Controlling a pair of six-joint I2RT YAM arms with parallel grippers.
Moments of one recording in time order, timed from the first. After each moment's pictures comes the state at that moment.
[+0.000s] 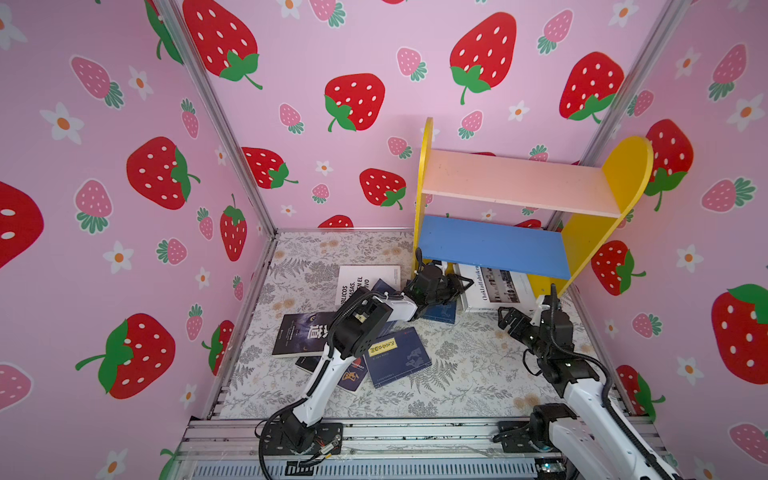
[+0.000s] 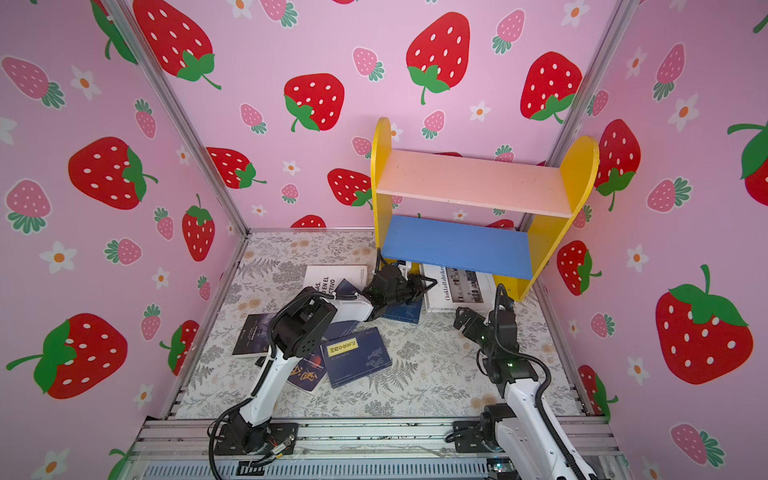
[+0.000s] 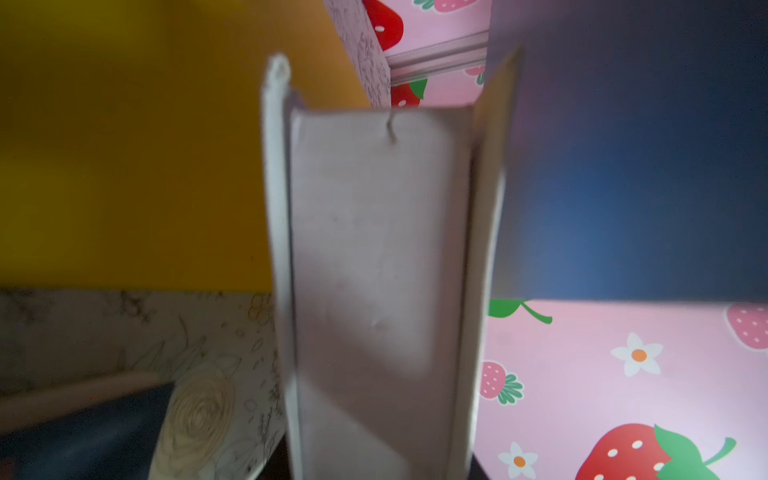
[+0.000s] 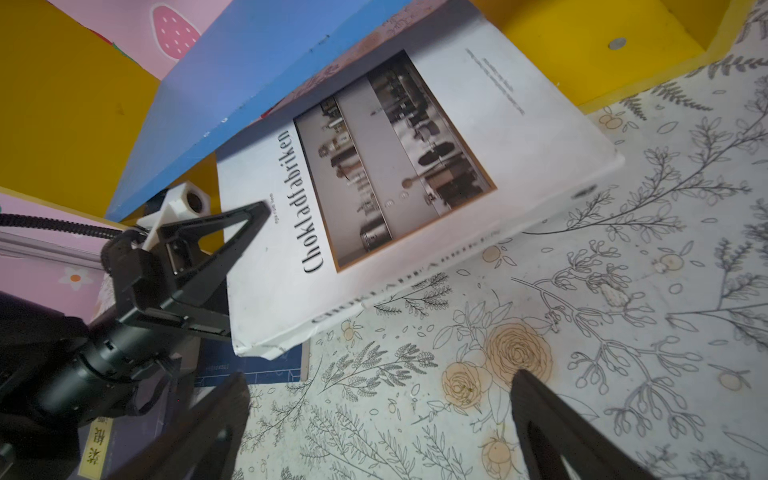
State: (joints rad) left arm -0.73 2.40 1.57 0.60 0.39 -1.28; right arm 0.18 0.76 0.35 -0.15 -0.06 0.62
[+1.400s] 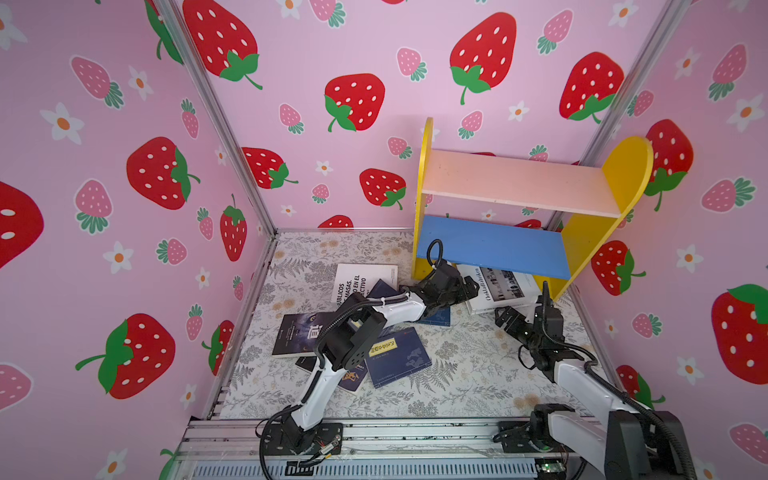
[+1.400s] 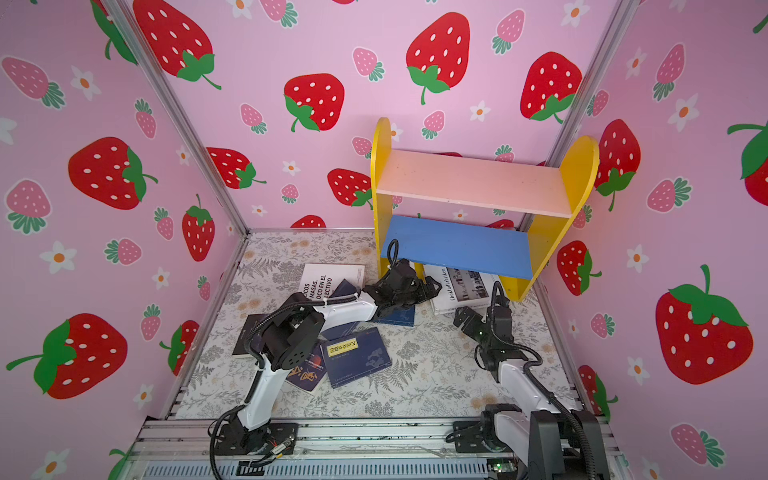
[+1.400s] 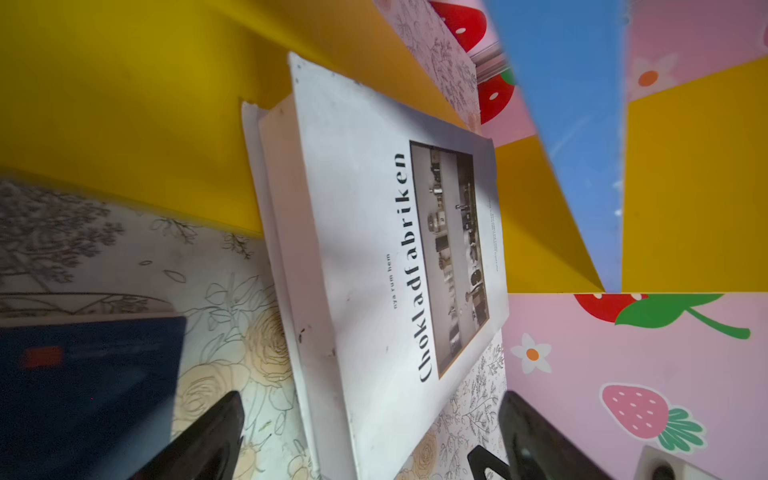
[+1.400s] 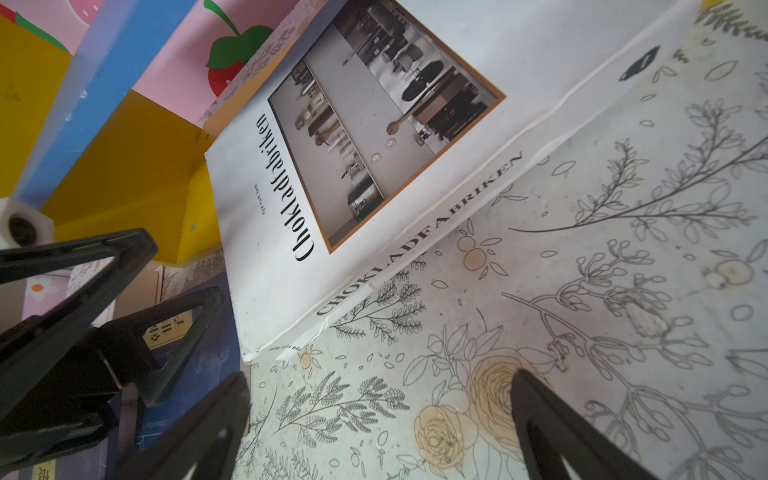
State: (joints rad) left arm -0.83 2.25 1.61 0.10 0.11 -1.01; right arm 0.11 1.06 0.32 0.12 -0.15 0.61
